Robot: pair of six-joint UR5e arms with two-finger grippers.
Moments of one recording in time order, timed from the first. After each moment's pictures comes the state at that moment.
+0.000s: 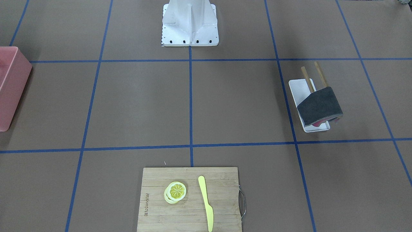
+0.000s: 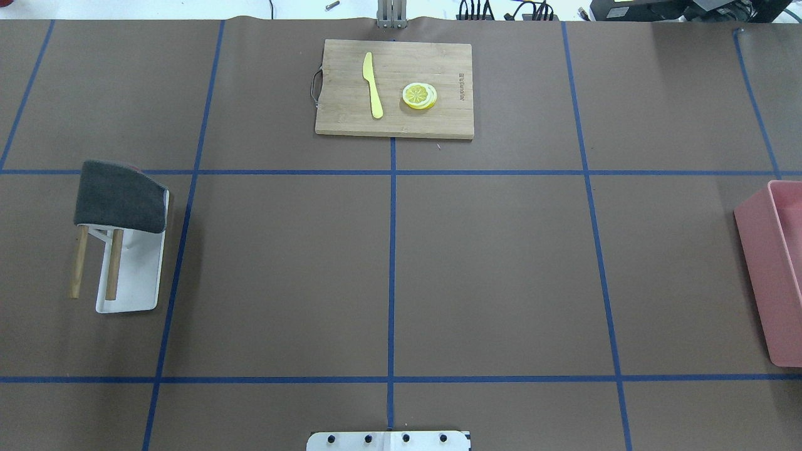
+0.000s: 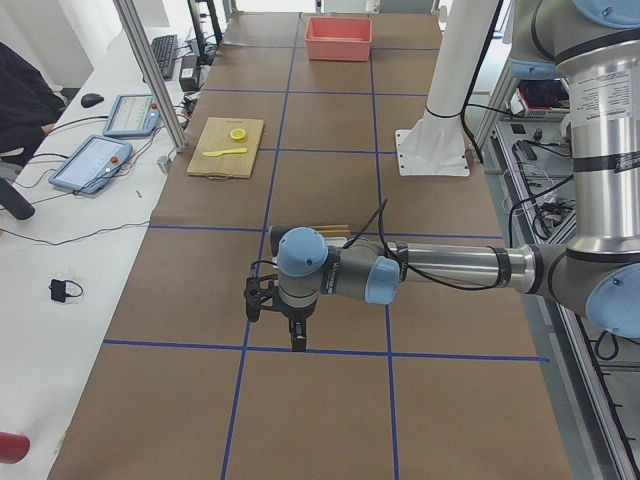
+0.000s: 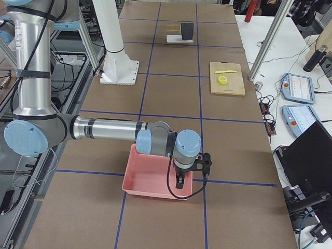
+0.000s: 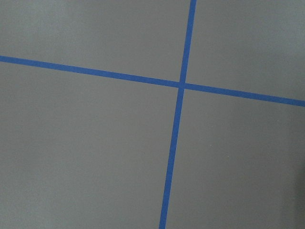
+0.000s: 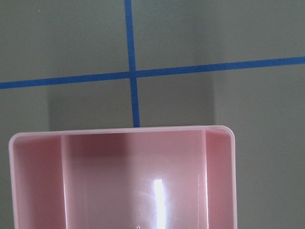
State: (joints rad) left arm -1.55 -1.40 -1.76 -1.73 -2.35 -0.29; right arm 1.62 -1.62 1.61 -1.64 2.38 -0.01
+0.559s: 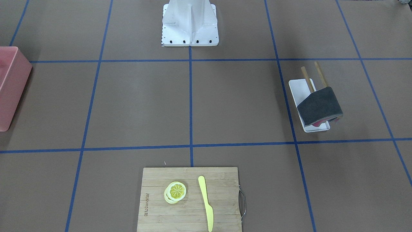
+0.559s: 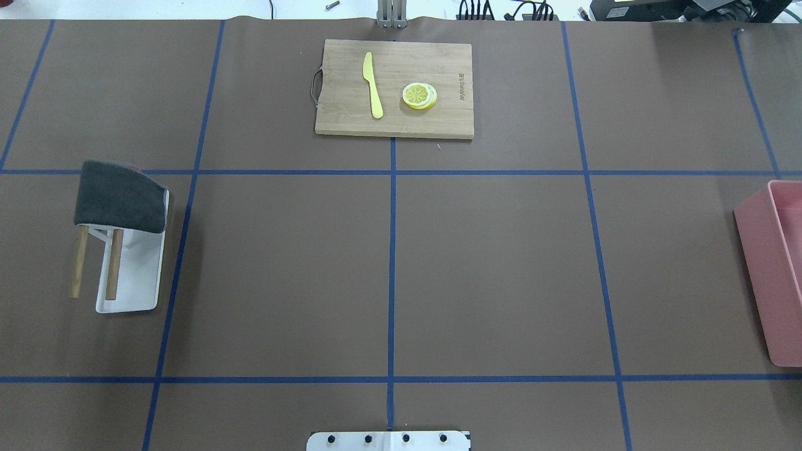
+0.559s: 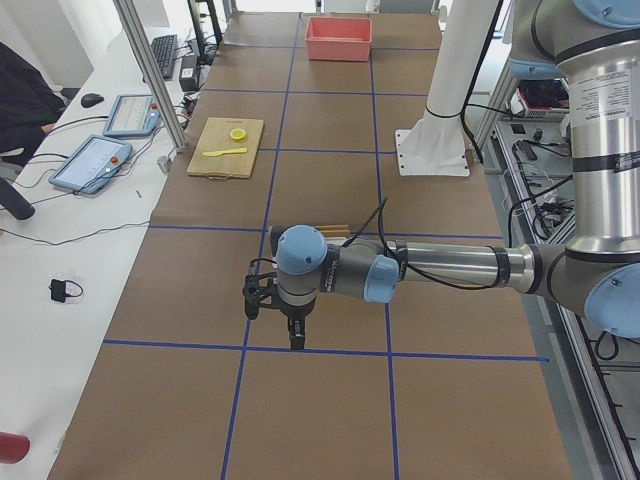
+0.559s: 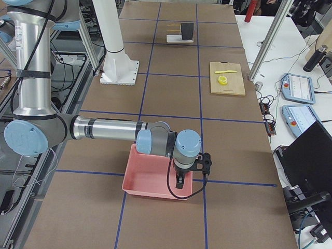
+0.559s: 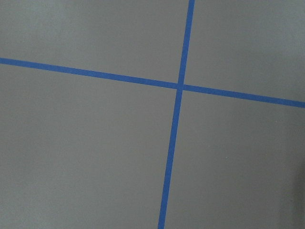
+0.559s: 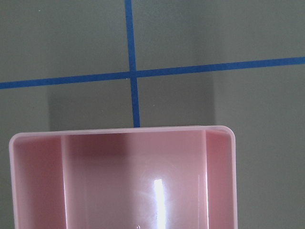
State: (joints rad) left arm -1.55 -1.41 -1.77 -1.73 -2.35 -0.29; right arm 1.62 -1.62 1.61 -1.64 2.38 -0.01
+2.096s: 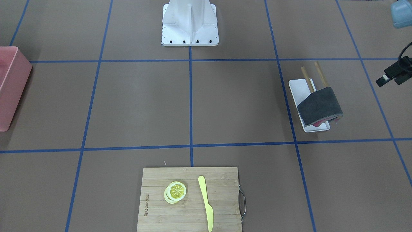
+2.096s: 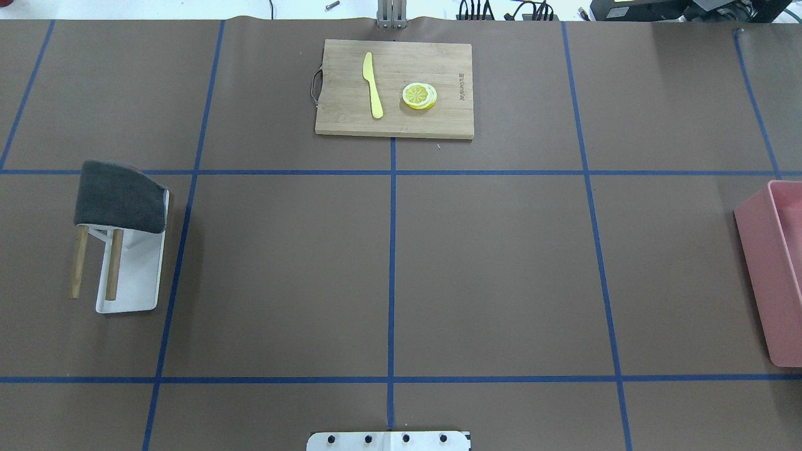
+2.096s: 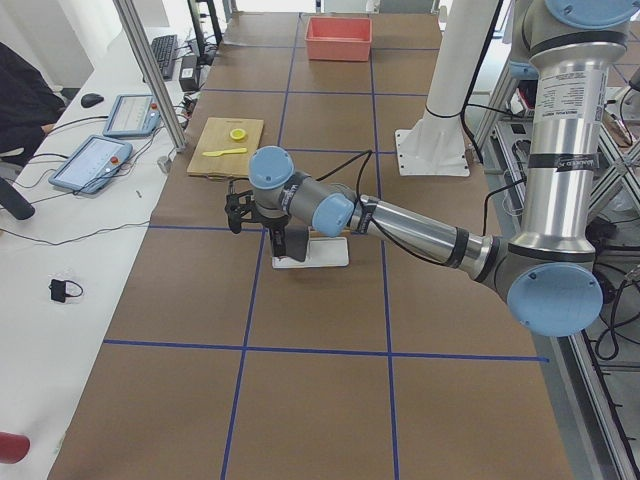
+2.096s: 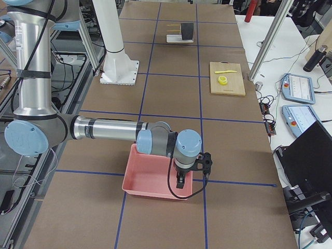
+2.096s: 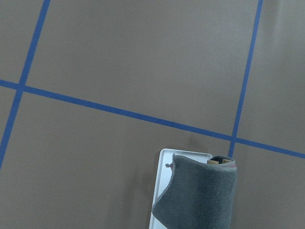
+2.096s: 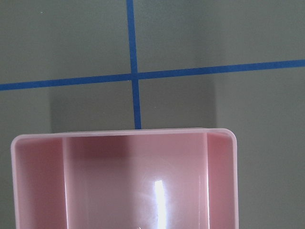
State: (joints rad) left arm -1.35 -1.59 -1.87 -1.76 -2.52 -0.73; right arm 1.62 -1.62 1.61 -1.64 2.39 -0.01
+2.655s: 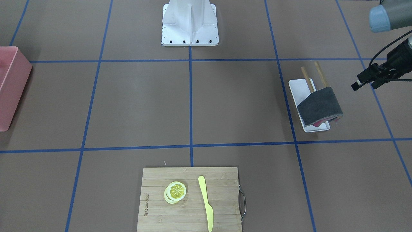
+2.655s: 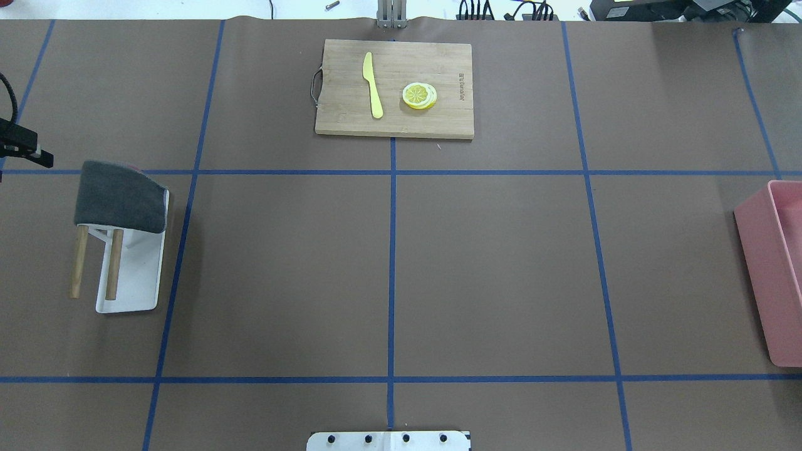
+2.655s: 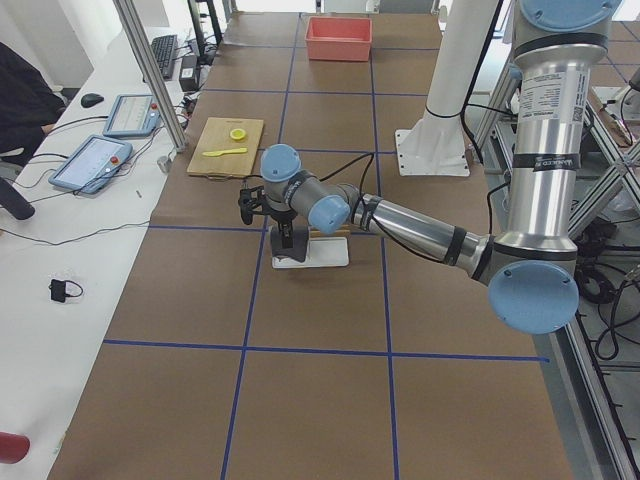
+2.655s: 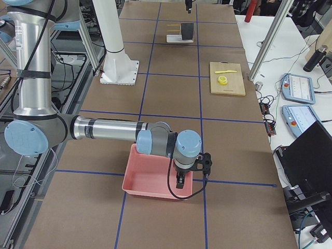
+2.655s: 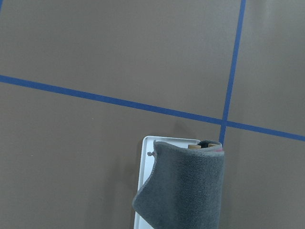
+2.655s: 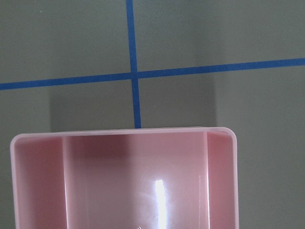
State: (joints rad) left arm -1.19 -1.59 -1.85 -1.90 -2.40 -0.90; right arm 1.62 -1.62 1.61 -1.64 2.39 -0.01
